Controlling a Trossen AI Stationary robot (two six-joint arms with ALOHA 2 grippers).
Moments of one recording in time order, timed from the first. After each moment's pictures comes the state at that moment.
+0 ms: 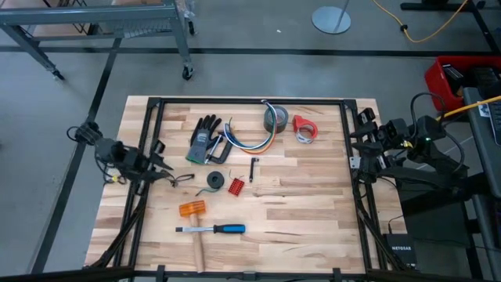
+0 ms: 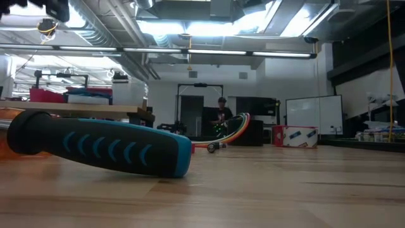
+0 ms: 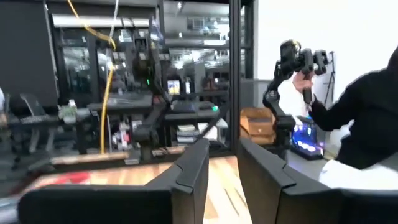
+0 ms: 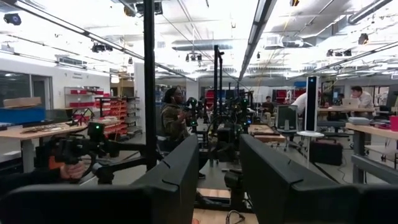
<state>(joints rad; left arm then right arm) -0.60 0.00 0.24 0.00 -0.37 0.11 -0.28 0.26 0.69 -0.06 -0.46 0.15</state>
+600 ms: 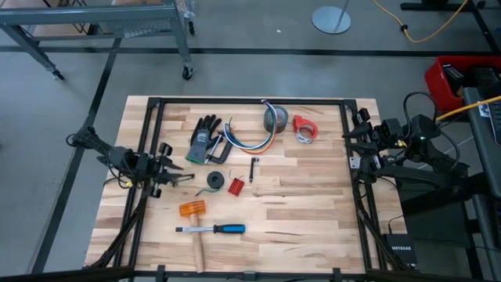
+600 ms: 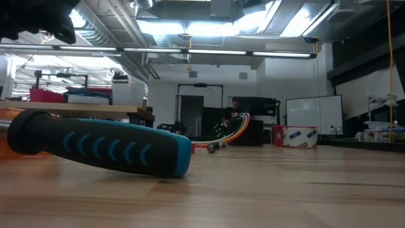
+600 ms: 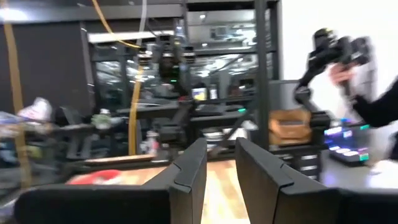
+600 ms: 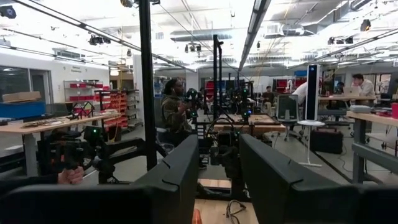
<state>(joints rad) -0.51 0.01 0.01 0.28 -0.38 0.17 -0.28 0.30 0.68 -0.06 -0.46 0.15</state>
